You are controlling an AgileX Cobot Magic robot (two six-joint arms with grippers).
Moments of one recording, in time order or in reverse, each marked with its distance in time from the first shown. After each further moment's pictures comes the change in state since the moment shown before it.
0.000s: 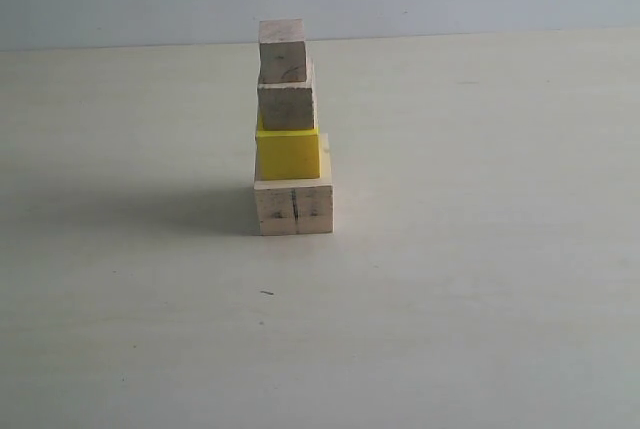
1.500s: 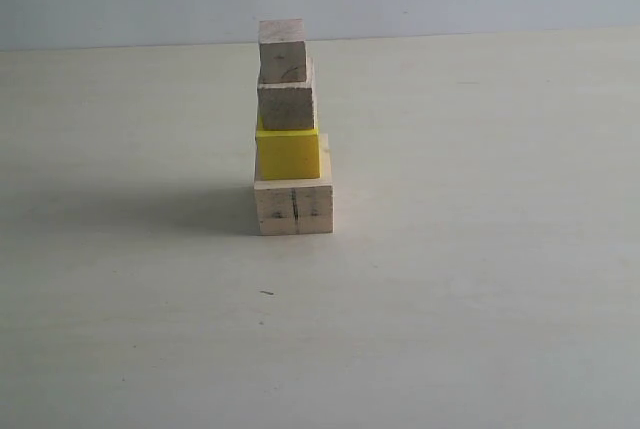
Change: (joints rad) left arm 0.640 -0.087 0.297 -0.108 -0.453 -0.053; right arm 0.000 0.000 0.000 0.000 -0.002 0.000
